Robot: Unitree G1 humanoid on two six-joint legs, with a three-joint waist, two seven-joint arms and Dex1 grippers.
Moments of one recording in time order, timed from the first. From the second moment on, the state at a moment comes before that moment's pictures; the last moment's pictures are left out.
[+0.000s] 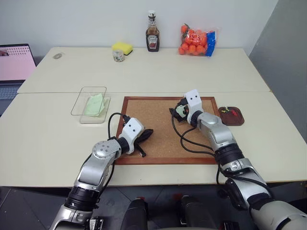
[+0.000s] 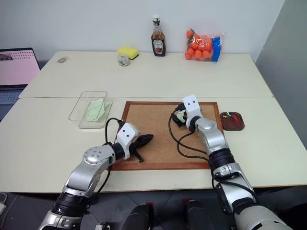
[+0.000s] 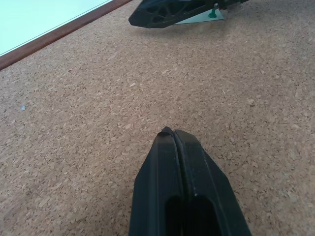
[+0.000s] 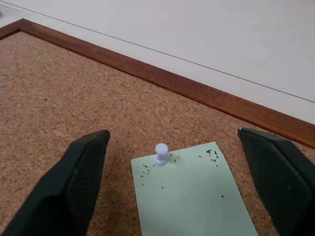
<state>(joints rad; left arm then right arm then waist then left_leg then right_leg) -0.25 0.44 -0.15 -0.08 -0.11 0.34 -0.67 -0.77 -0.14 0.10 0.56 0.07 0.32 0.34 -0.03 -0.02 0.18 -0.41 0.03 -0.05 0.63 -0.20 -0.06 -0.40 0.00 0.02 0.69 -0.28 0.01</state>
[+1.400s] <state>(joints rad) -0.23 0.45 -0.15 -0.11 -0.11 0.37 -0.67 -0.74 -0.08 0.05 0.41 0.08 0.25 0.36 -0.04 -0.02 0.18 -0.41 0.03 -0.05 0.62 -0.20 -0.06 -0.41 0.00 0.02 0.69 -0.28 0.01</state>
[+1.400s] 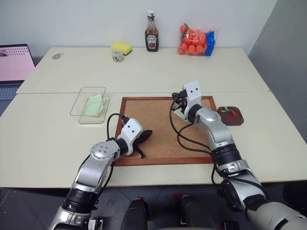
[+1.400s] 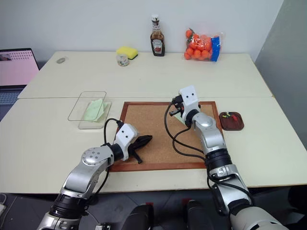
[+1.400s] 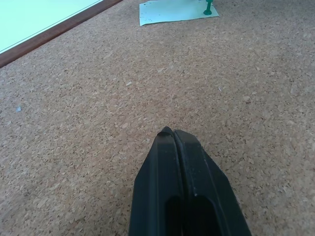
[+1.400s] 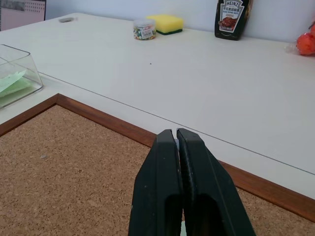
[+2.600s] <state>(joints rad) -0.24 0.45 -0.17 -0.10 -0.11 0.35 -0.69 -0.36 -0.47 -0.21 0.14 0.13 0.44 0.31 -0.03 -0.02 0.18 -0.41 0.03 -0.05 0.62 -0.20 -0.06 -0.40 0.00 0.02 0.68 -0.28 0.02</state>
